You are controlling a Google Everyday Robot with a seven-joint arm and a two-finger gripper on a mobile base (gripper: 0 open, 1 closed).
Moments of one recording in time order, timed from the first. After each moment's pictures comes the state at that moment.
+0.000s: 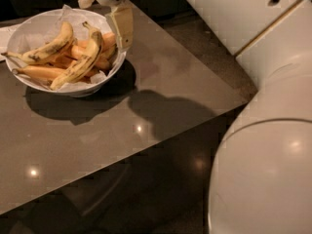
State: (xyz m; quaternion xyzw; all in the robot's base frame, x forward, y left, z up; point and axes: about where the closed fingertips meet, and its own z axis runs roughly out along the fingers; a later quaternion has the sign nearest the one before) arm 0.619 0.098 0.999 -0.90 0.39 -0.08 0.19
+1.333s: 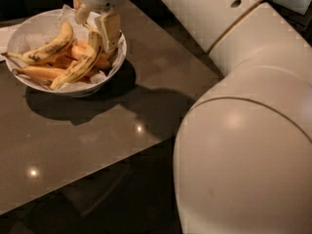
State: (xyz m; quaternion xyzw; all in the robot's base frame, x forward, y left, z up) arm 0.631 0.127 0.979 -0.91 0.37 -0.05 0.17
